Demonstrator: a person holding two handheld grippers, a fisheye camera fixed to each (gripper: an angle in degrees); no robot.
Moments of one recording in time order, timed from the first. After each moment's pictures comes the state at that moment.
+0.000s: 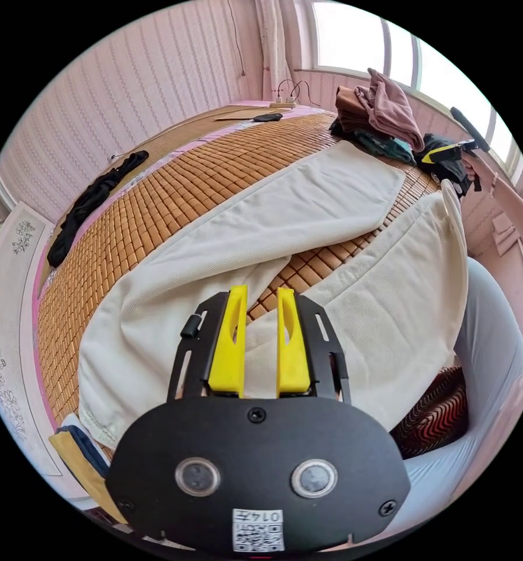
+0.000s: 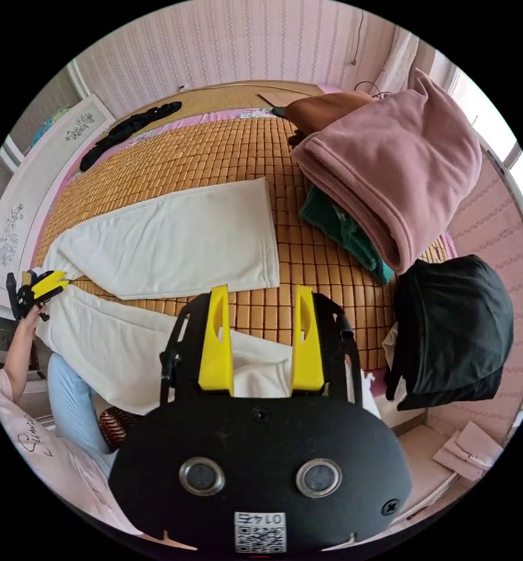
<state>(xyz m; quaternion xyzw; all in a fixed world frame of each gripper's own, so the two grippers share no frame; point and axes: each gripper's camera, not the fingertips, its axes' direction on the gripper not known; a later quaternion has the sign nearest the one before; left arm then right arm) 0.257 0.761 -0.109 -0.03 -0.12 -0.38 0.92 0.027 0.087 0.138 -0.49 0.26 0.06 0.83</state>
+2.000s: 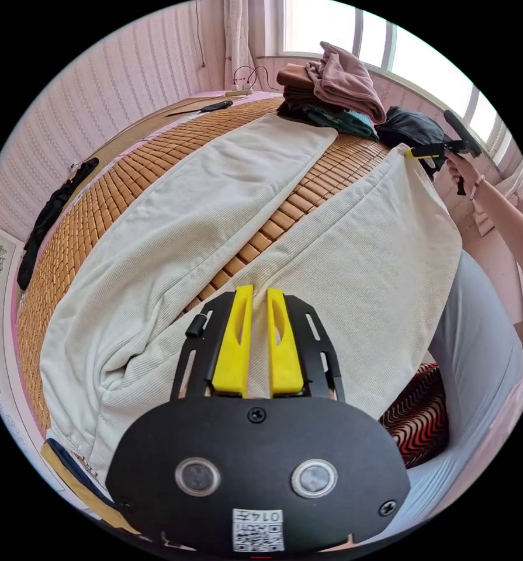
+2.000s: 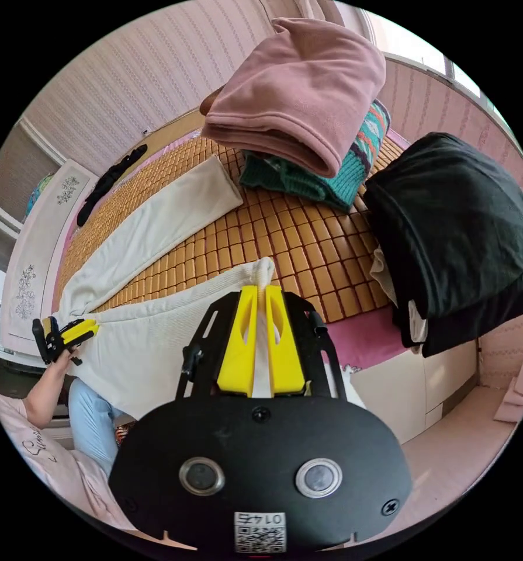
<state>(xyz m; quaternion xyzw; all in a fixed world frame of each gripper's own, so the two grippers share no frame) 0.358 0.677 -0.086 -0.03 -0.07 -0.34 0.94 0.141 0.059 -0.086 -0.40 0.27 0.17 0.86</state>
